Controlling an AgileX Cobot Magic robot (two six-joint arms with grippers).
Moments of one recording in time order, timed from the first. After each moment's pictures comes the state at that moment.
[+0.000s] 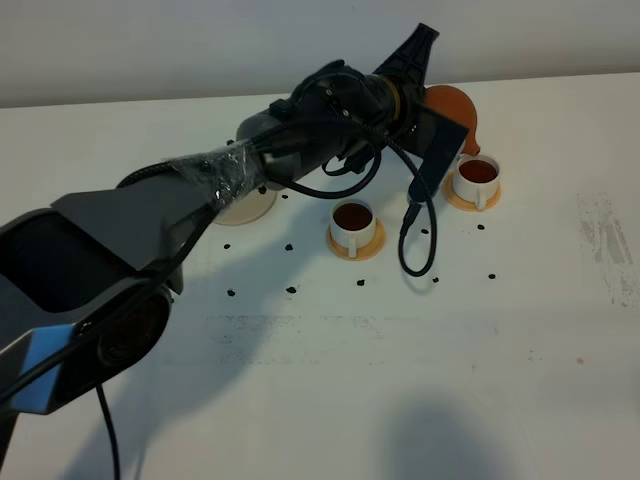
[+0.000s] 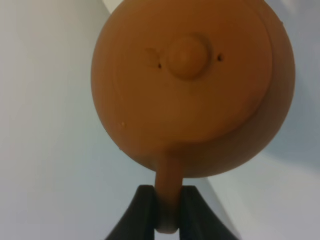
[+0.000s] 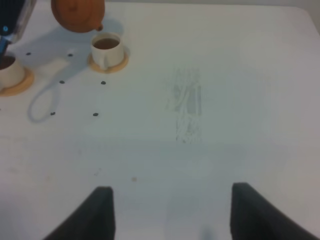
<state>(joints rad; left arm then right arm) -0.68 2.40 -2.03 0.45 0.33 1.25 -0.06 -0.01 -0.49 0.09 1.07 -0.08</state>
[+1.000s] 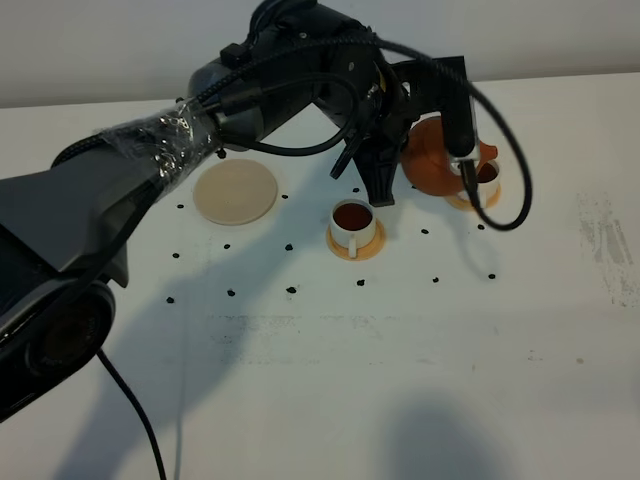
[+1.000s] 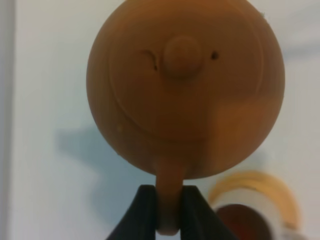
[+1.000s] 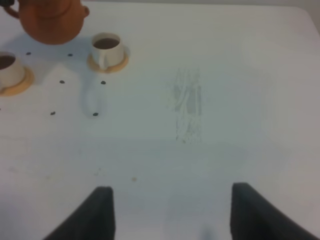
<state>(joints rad) -0.68 2.25 -2.04 -0.03 0.80 0.92 -0.06 -0.01 -0.49 0.09 1.07 -0.08</state>
